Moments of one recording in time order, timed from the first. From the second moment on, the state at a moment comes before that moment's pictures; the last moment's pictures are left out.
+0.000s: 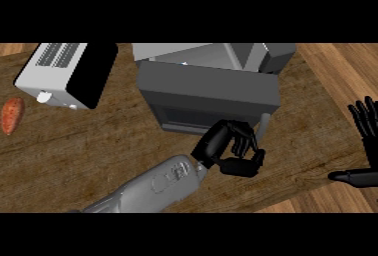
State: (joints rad) left arm -0.80 0.00 -0.96 -0.95 0.46 0.46 -0.28; right arm -0.15 -0.52 -0.09 -1.03 -0.32 0.38 -0.77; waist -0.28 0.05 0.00
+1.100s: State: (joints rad) left arm -1.10 0.02 -0.86 -0.76 0.62 0.54 -0.28; right arm -0.29 -0.57 -0.04 -1.16 -0.45 0.50 -0.63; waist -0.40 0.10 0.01
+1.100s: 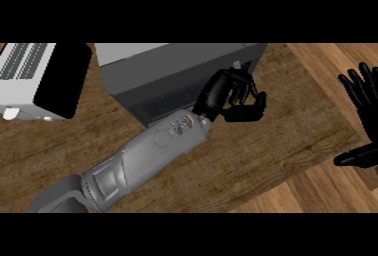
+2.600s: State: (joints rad) left arm -1.09 0.06 -0.89 -0.76 0.70 0.65 -0.31; right arm -0.37 -0.65 0.20 -1.54 -0.49 0.65 -0.46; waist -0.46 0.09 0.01
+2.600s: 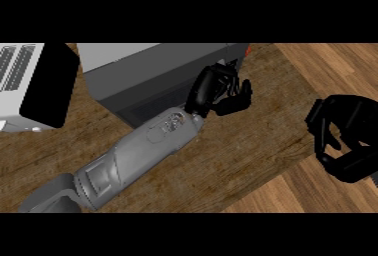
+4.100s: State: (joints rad) left arm -1.01 0.00 -0.73 -0.84 1.08 0.43 -0.30; right arm -0.16 -0.62 0.39 -1.80 -0.54 0.66 -0.36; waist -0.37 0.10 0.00
